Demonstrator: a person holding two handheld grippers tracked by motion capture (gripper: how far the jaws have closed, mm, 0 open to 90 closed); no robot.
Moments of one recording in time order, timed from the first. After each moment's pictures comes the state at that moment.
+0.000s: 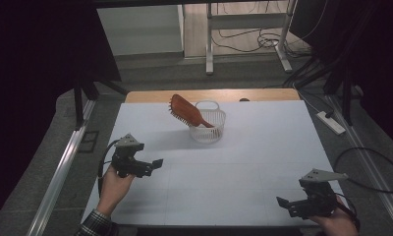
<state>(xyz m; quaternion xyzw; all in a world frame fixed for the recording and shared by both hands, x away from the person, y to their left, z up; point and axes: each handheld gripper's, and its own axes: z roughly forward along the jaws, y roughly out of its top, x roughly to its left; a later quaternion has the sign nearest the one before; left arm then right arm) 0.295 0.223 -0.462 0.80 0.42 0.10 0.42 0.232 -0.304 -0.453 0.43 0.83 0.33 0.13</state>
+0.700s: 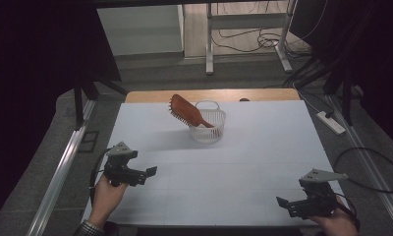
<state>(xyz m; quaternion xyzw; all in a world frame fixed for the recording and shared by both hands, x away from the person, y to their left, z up) 0.271 0.237 -0.466 0.79 0.43 0.10 0.41 0.232 -0.304 -0.453 0.43 0.83 0.33 0.13</state>
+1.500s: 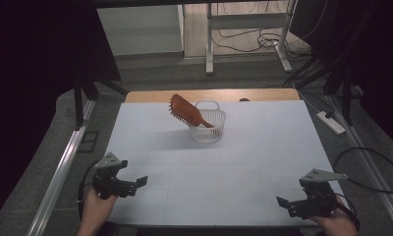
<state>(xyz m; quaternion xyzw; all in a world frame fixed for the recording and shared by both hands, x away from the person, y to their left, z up) 0.239 0.256 -0.472 0.79 0.45 0.11 0.41 0.232 -0.304 -0.452 0.43 0.83 0.33 0.14</state>
